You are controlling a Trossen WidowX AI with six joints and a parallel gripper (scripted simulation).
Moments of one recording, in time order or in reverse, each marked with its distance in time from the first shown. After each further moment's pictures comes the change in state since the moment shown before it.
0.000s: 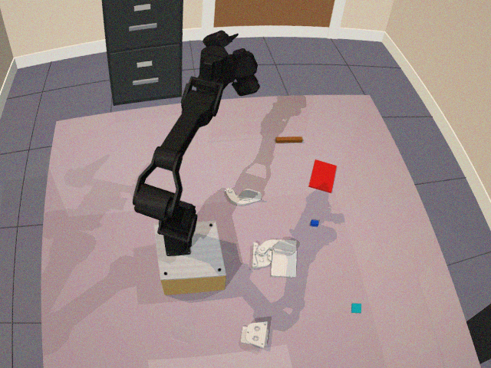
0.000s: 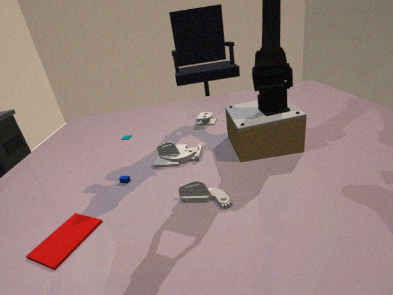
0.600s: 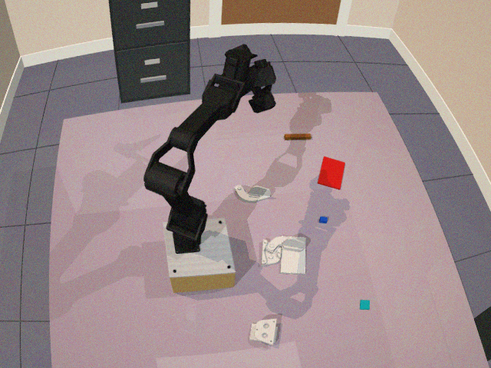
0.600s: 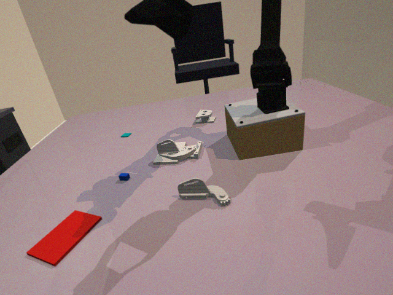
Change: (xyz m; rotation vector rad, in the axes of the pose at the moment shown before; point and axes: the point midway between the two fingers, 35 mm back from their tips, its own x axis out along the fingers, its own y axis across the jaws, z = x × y) arm 0.024 -0.081 -0.034 -0.058 0.155 -0.268
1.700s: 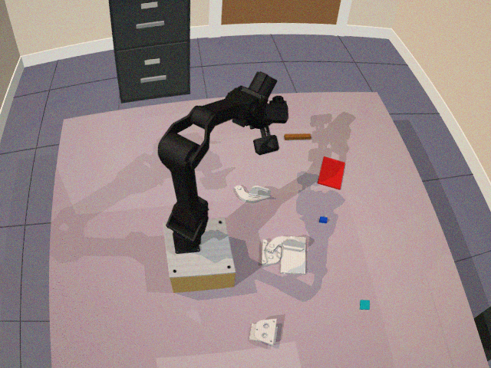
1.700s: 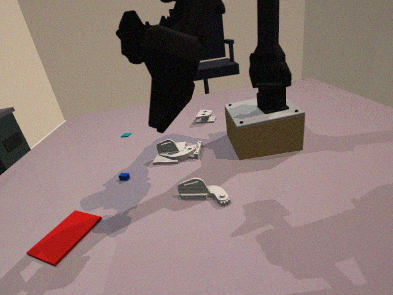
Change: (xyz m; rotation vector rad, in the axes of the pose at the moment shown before) arm 0.024 -0.146 -0.064 0.030 0.334 -0.532
